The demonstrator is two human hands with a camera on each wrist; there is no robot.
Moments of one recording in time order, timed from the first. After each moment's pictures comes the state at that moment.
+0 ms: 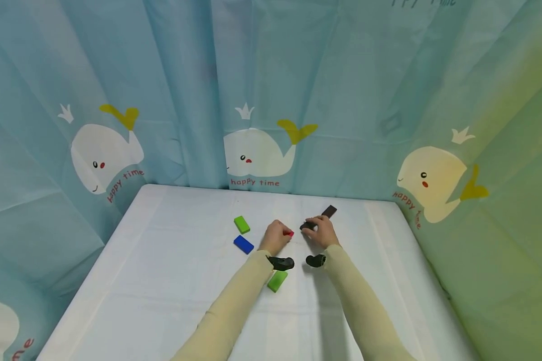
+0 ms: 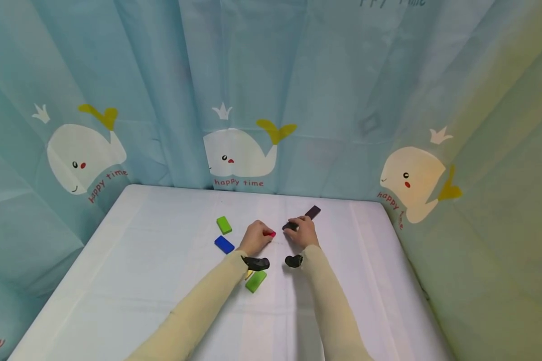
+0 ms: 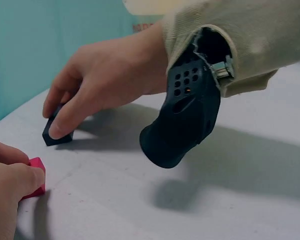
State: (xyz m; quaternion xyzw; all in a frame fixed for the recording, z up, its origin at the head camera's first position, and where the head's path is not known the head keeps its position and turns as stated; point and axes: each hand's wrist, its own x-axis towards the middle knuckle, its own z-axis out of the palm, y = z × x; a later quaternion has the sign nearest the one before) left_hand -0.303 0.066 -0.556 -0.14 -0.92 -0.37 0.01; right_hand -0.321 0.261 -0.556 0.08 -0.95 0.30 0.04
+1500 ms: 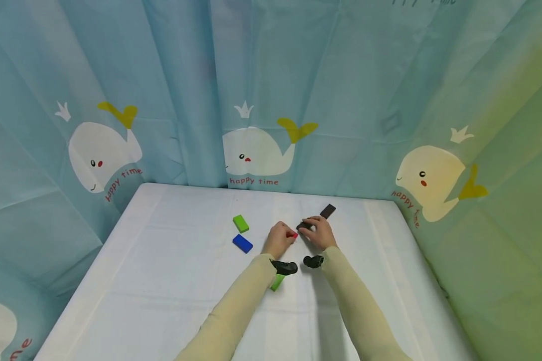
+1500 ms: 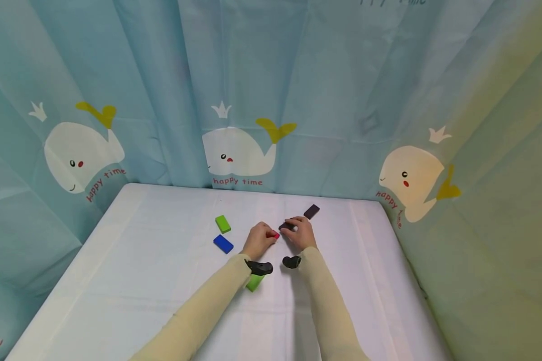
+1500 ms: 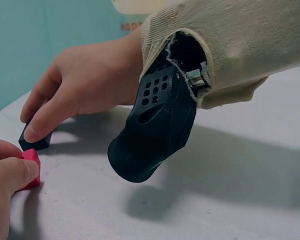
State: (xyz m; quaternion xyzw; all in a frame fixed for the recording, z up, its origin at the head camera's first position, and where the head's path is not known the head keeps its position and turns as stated) left_hand -0.296 0.077 -0.563 -0.15 -0.90 -0.40 0.02; right_hand -0.320 0.261 -0.569 0.11 -0.94 0.32 0.07
